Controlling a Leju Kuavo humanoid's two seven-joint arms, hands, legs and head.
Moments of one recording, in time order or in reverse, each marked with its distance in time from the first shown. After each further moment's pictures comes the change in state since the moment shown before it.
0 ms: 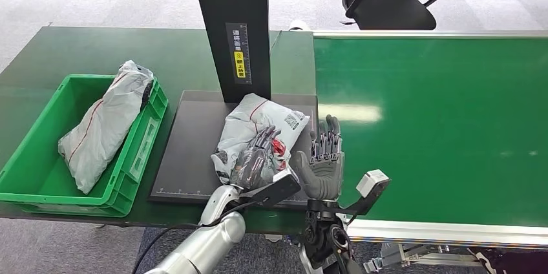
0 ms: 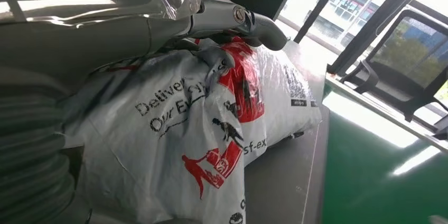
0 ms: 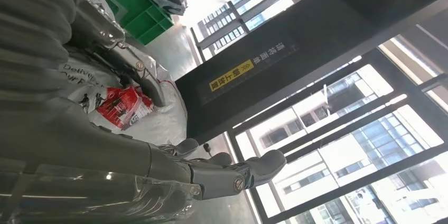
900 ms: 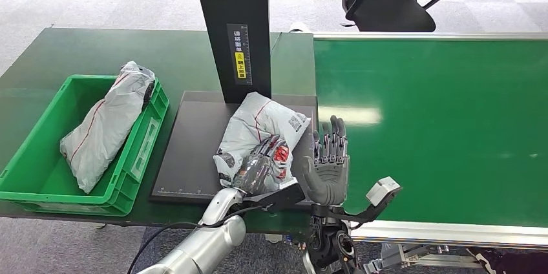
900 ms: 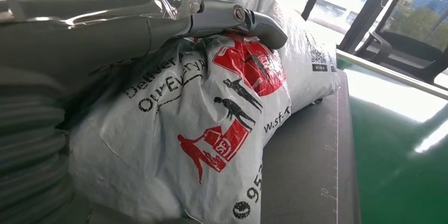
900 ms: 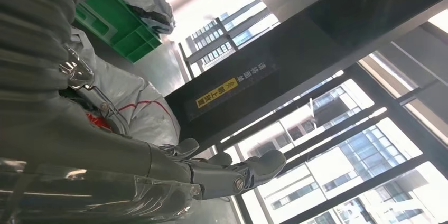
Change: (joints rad) left arm -0.030 0.000 -0.013 0.102 -0.086 -0.030 0.051; right arm 0.051 -0.003 -0.001 -0.093 -0.020 0.054 0.018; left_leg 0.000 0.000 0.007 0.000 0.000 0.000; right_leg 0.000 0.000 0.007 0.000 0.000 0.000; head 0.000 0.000
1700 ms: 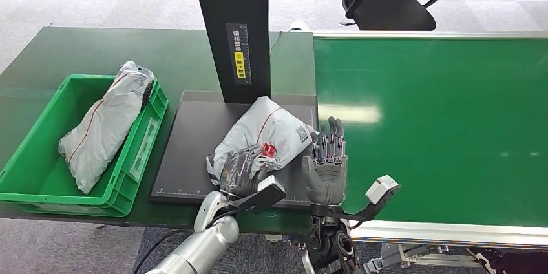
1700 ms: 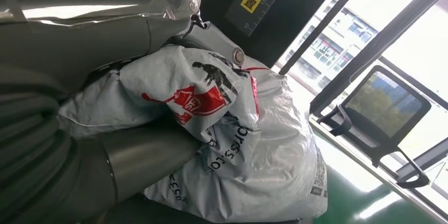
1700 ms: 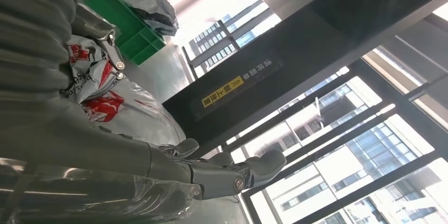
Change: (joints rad) left arm 0.038 -0.001 0.117 -0.030 0.162 0.222 -0.328; right arm -0.004 0.000 0.002 0.014 -0.029 0.003 0.017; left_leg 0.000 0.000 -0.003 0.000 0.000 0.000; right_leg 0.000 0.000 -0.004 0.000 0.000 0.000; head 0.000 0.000
